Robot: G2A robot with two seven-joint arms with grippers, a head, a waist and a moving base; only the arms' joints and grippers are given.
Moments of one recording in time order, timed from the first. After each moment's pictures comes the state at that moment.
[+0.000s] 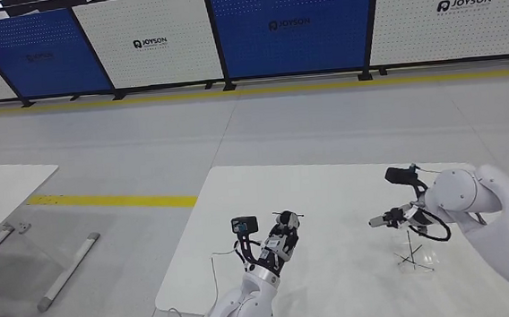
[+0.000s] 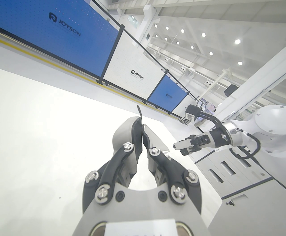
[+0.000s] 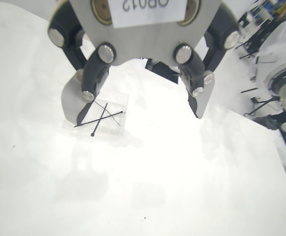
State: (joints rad) left arm 1.51 -1.24 -1.00 -1.72 0.58 0.08 0.27; right arm -0.63 -1.01 0.75 -1.31 -0.44 0.30 1.38
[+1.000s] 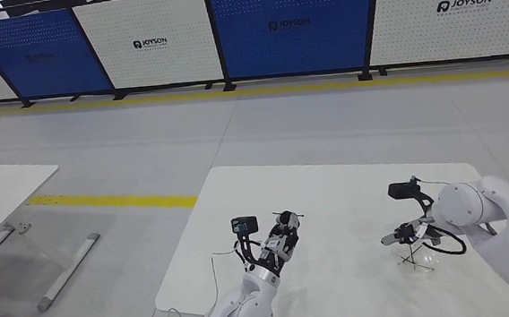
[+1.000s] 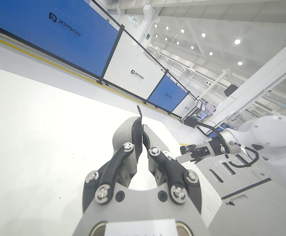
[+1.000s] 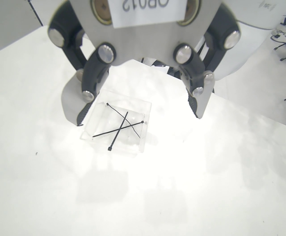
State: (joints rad) left arm 1.51 -1.24 -1.00 -1.72 0.58 0.08 0.27; right arm -0.66 -0.94 0.72 -1.36 -0.47 0.19 1.39
